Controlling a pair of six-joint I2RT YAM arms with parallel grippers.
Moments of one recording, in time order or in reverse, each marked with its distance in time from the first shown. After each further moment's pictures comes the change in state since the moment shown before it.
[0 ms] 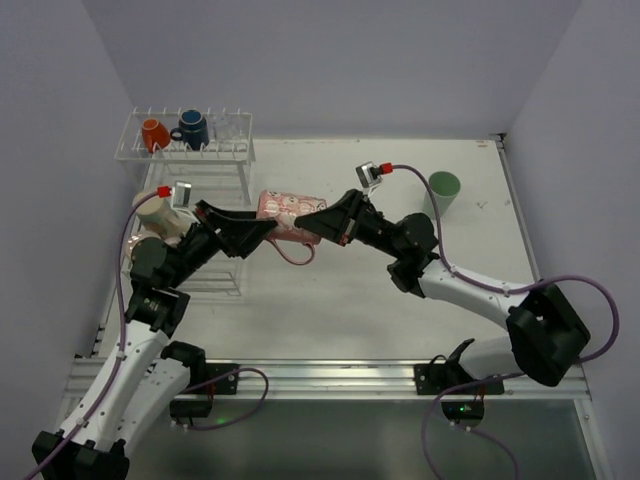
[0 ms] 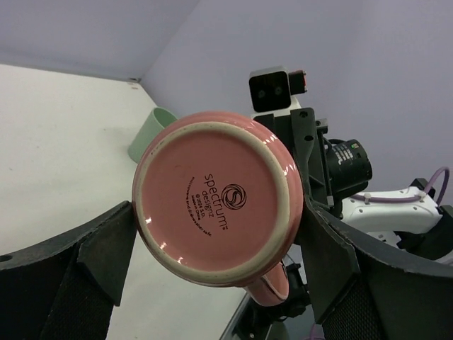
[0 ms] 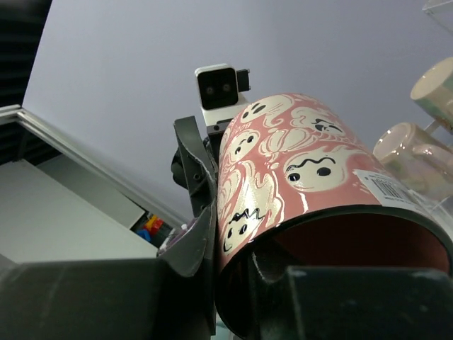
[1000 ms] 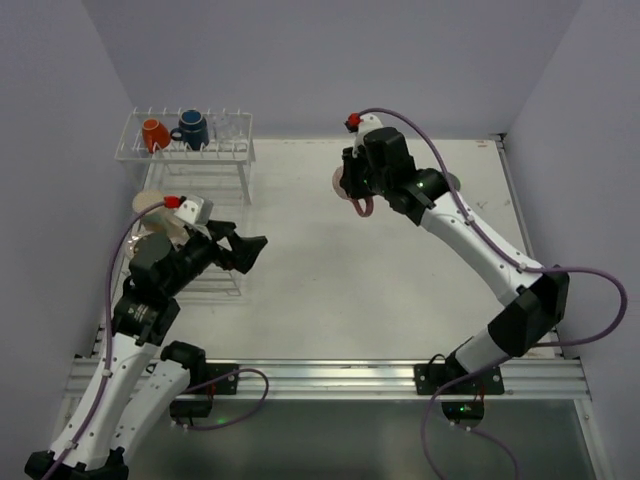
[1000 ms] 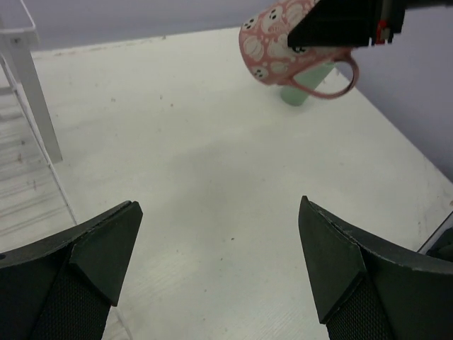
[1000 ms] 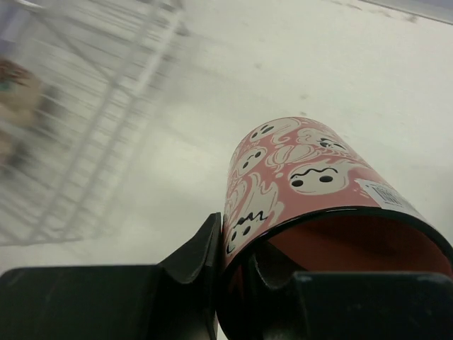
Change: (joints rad) left arm -0.023 -0.058 0.140 -0.525 -0.194 0.604; right arm -0.097 0.100 0.762 -1.616 0.529 -1.067
